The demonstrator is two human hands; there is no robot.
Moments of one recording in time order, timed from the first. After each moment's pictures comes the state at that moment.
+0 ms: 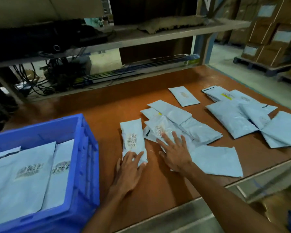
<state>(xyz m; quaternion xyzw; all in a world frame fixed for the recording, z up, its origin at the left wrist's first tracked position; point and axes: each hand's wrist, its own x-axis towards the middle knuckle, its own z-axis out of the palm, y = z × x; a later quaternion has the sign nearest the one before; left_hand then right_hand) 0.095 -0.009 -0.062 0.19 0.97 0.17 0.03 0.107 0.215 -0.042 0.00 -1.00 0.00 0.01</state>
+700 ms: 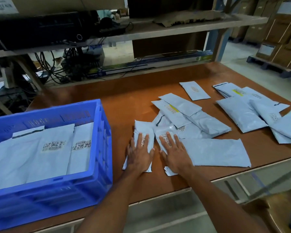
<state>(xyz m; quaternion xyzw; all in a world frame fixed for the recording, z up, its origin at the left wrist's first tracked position) 0.104 0.000 -0.061 0.13 0.99 0.11 0.01 0.147 0.170 -0.066 0.01 -1.00 0.09 0.01</state>
